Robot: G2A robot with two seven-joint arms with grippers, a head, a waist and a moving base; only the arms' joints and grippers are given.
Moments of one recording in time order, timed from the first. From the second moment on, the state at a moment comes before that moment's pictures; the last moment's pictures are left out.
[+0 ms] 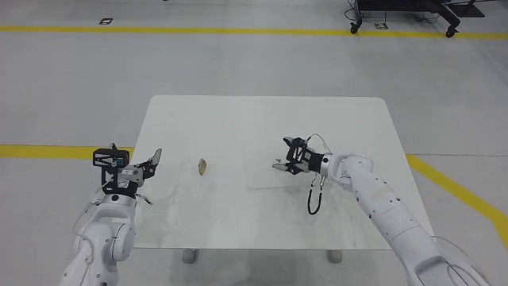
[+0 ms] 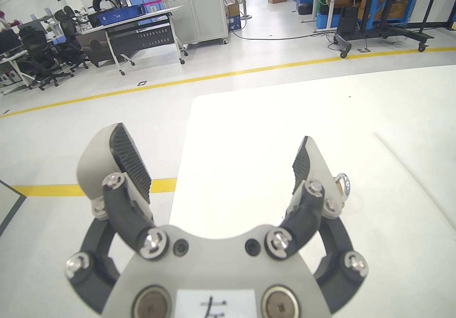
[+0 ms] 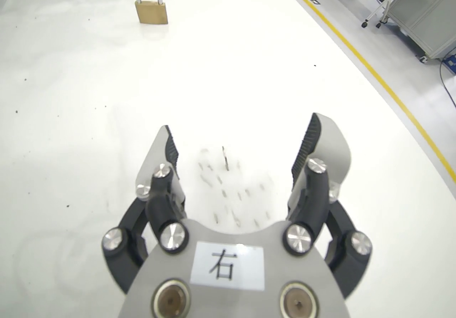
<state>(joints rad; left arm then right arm) 1.73 -1.15 -1.60 -1.80 1.33 0.00 0.00 -1.03 -1.21 1.01 -1.00 -1.62 -0.75 -0.27</state>
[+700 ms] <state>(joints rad) 1.73 -1.15 -1.60 -1.80 1.33 0.00 0.00 -0.91 -1.23 0.88 -0.85 -1.78 -0.78 -0.33</state>
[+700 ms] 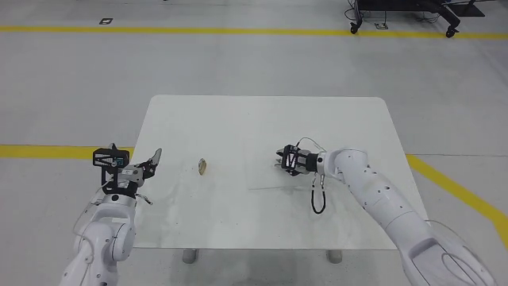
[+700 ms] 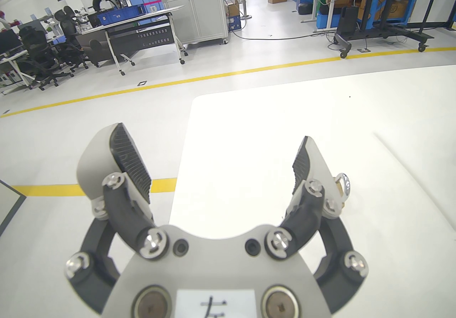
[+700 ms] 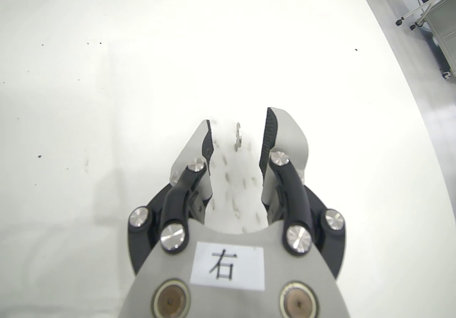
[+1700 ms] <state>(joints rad) 1.73 -1.15 -1.60 -1.80 1.33 0.00 0.00 -0.93 -1.18 0.95 -0.87 -1.71 -0.84 -0.49</state>
